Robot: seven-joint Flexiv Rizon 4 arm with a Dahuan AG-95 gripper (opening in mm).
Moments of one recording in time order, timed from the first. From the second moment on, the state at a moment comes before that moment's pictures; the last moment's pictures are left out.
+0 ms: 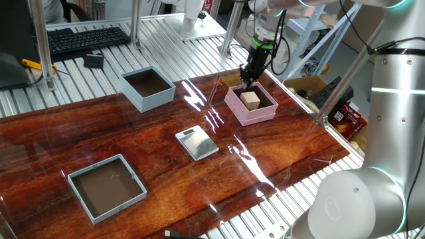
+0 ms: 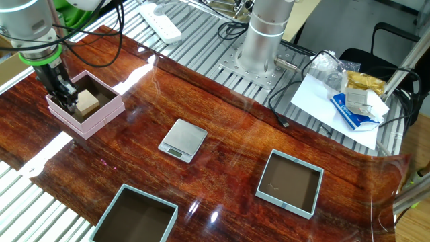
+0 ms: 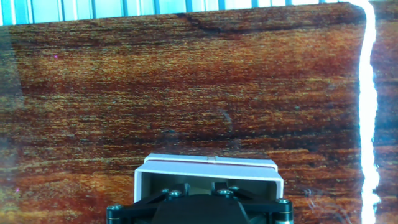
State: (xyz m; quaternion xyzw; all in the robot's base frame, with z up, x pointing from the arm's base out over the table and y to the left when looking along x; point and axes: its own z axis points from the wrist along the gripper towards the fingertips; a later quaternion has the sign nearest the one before) arm 0.601 -0.330 0.079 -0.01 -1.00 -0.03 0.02
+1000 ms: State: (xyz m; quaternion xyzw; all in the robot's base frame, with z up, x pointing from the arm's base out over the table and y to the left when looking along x) arm 0.595 -0.327 0.081 -0.01 -1.00 -0.02 -0.02
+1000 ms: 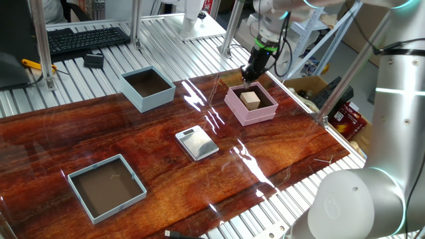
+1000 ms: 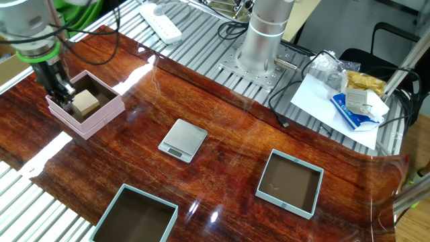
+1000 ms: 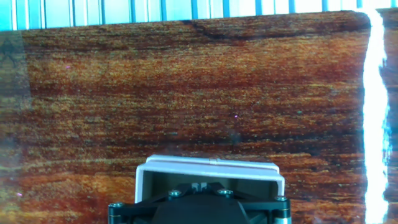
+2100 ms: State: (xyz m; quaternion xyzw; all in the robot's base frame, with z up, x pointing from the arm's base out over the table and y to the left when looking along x) arm 0.597 -0.329 0.081 -0.01 -1.00 -0.03 0.01
